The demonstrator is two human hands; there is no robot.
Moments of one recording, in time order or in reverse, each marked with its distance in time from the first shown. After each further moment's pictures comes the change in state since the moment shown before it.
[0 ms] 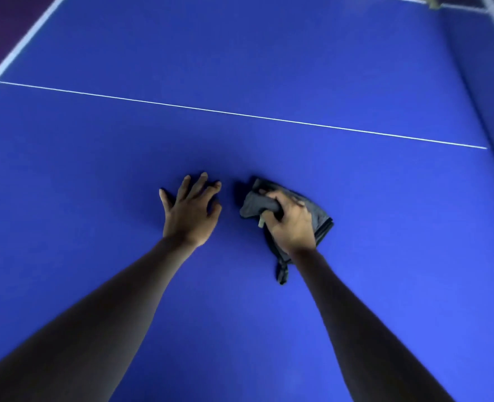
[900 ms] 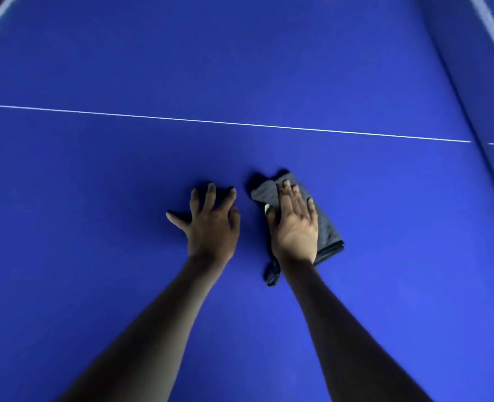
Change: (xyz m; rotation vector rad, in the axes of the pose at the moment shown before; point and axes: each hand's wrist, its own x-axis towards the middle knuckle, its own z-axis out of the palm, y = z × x) left_hand 0.007 0.106 0.028 0.010 -0.005 -0.083; right_hand 0.006 0.052 -0.008 -0.439 0.289 0.088
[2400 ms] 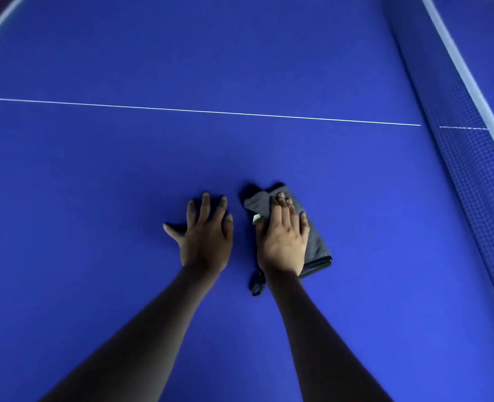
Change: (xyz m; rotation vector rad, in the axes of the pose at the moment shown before) left_hand -0.098 0.073 0.036 0.111 -0.040 -0.012; right_hand -0.075 0.075 -0.061 -0.063 -0.034 0.079
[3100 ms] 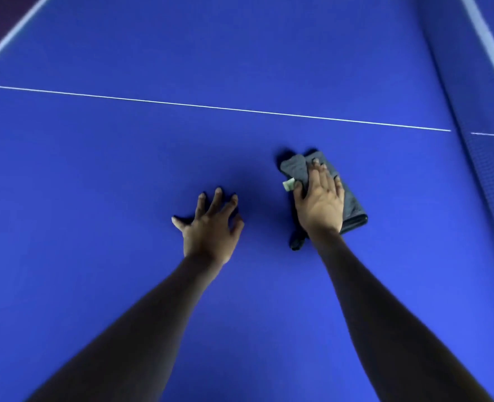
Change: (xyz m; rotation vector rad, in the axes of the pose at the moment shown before) left_hand 0.017 -0.005 -0.013 0.067 -0.097 0.020; right_hand 0.109 0.043 0.016 0.057 -0.054 -0.065
